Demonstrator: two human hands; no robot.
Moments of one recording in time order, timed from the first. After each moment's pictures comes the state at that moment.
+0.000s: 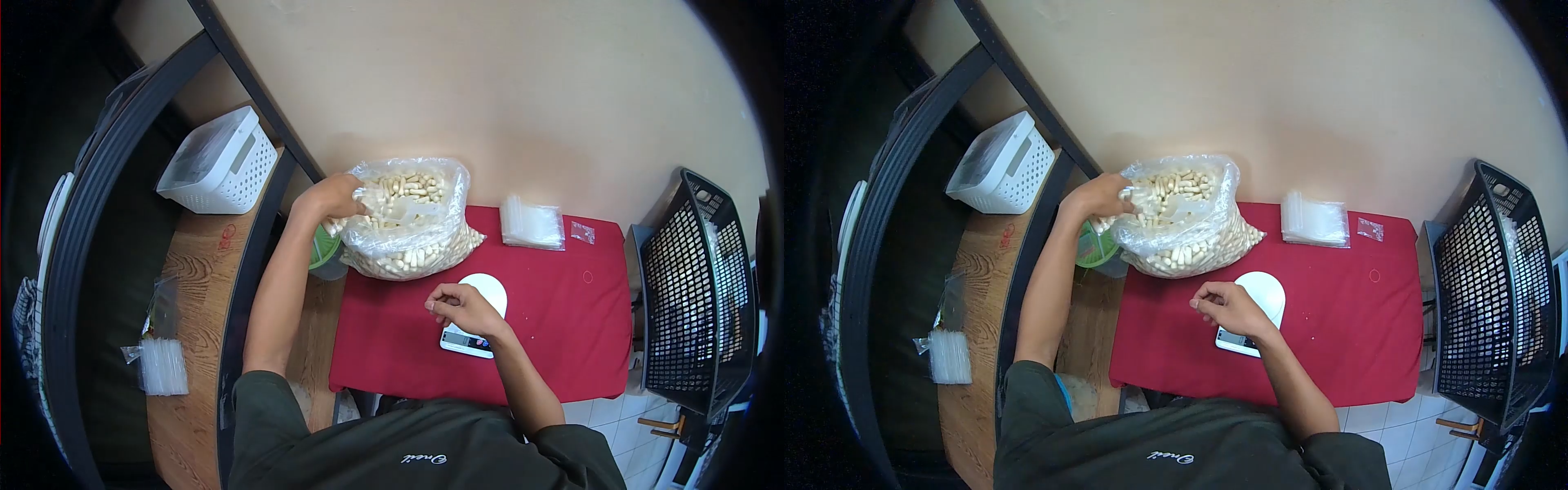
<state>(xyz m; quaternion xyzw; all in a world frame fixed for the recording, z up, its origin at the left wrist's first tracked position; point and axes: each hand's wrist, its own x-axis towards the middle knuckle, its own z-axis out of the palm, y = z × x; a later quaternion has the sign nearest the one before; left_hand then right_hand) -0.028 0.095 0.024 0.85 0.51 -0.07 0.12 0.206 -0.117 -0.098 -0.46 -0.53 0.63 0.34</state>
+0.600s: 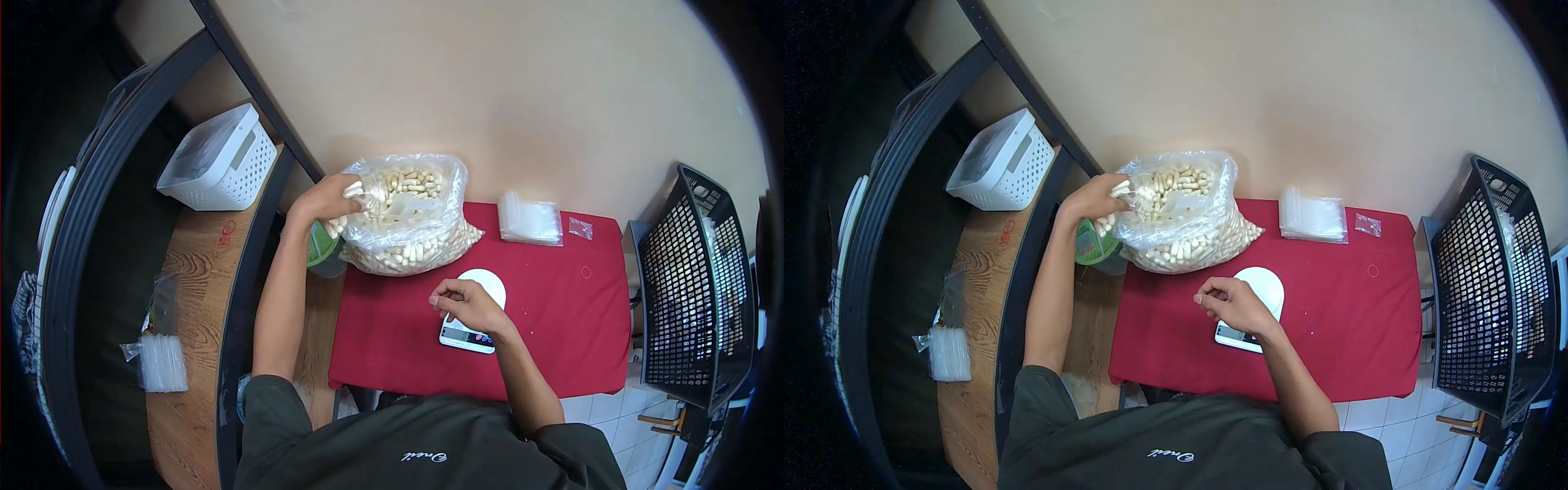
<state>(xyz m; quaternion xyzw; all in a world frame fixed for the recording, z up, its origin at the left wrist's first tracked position) -0.049 0.093 0.011 0.85 0.47 0.05 0.23 0.211 -0.124 -0.098 -0.48 -0.54 0.60 0.35</state>
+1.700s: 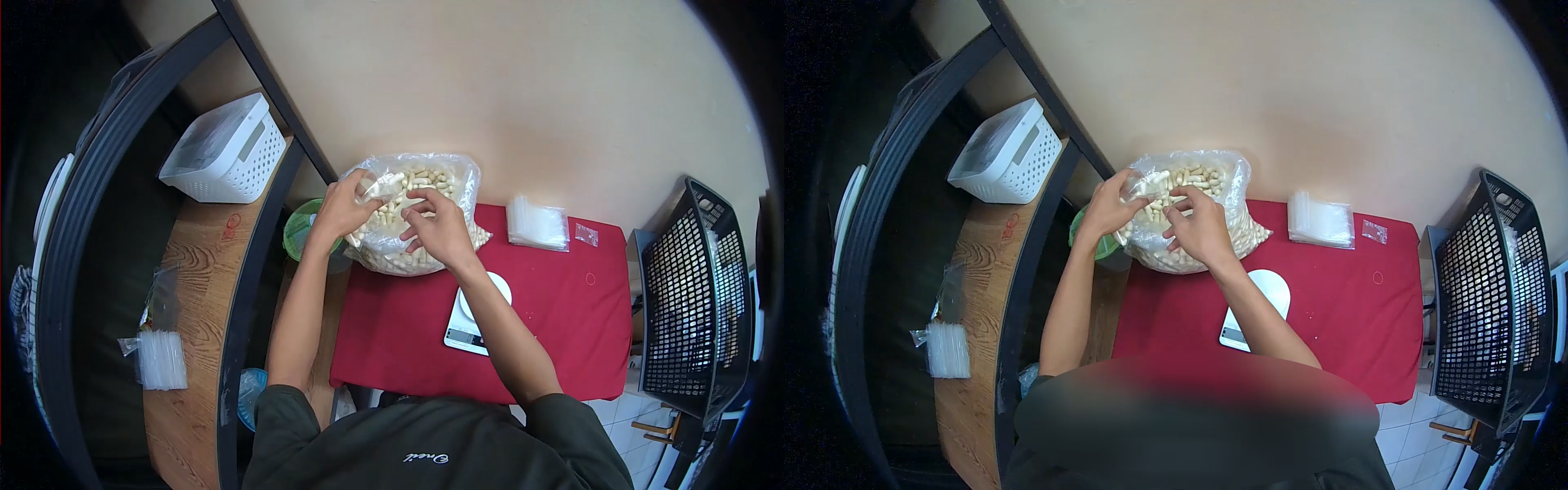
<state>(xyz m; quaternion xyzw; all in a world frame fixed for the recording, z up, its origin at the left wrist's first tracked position) -0.034 0.053 -0.008 0.77 0.53 0.27 0.21 0.151 -0.023 -0.020 -0.48 -0.50 0.51 0.51</state>
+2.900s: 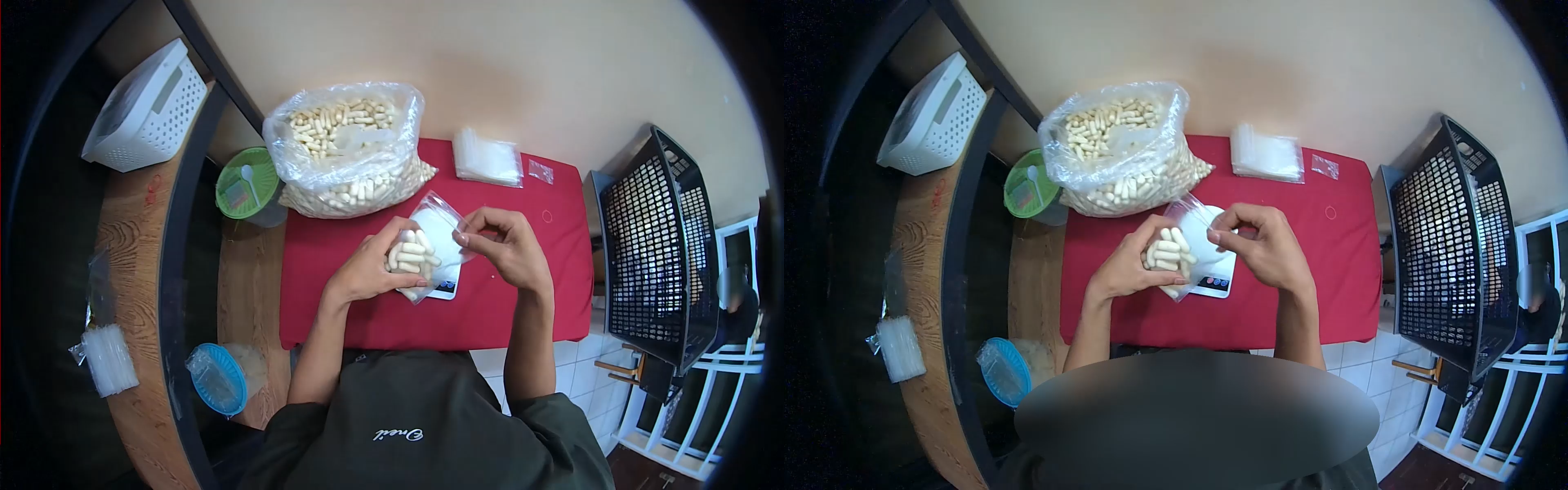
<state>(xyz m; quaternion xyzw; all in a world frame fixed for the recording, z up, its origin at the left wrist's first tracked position) 0.041 -0.105 -0.087 0.70 0.29 0.26 0.60 0.276 -0.160 -0.024 -0.52 -0.54 0.50 0.43</state>
